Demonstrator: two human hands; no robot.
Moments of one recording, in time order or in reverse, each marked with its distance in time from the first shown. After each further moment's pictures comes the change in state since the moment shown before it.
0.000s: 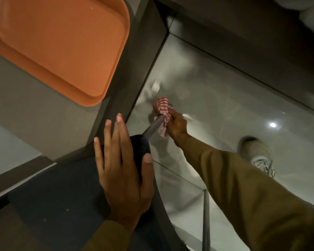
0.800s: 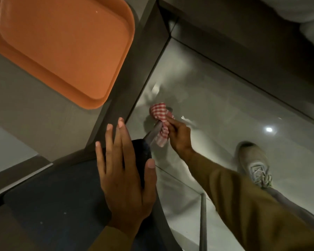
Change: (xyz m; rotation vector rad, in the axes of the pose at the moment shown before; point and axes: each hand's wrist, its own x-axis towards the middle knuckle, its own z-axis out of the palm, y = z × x) left_hand -0.001 0.001 0.002 -0.007 0.010 -0.015; right_hand -0.025 0.010 -0.009 -0.177 -0.093 -0.240
